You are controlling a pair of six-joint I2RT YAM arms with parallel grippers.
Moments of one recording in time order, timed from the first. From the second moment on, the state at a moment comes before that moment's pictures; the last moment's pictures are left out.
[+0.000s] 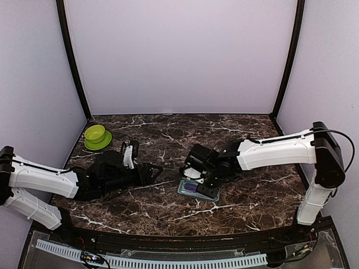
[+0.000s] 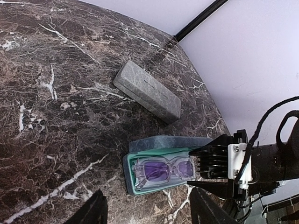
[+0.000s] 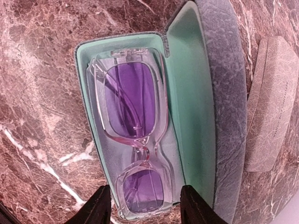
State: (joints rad) left arm -0.96 1.27 0.49 0.40 -0.11 -0.80; right arm 1.10 1.77 1.23 -0.76 0.24 -0.12
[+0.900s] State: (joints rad) left arm -0.96 1.36 0.49 0.40 -0.07 -0.79; right arm 1.11 1.51 0.94 -0.68 0.22 0.22
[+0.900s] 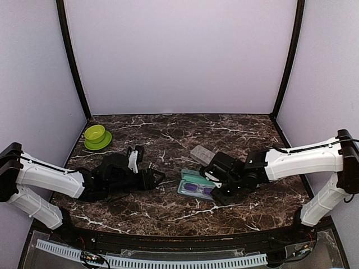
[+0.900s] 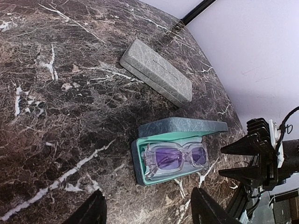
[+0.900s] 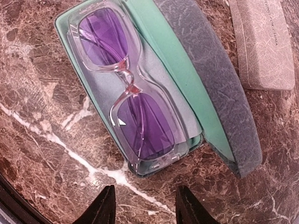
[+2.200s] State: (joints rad) left arm -0.96 1.36 0.49 0.40 -0.07 -0.79; right arm 1.07 1.63 0.93 -0.61 0.18 0.25
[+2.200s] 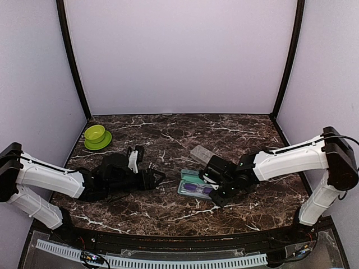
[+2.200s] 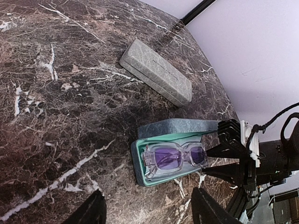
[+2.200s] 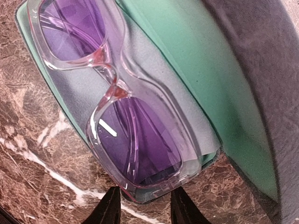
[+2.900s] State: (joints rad) left arm -0.96 1.36 0.49 0.40 -0.07 -0.79; right arm 1.07 1.63 0.93 -0.61 0.19 0.24
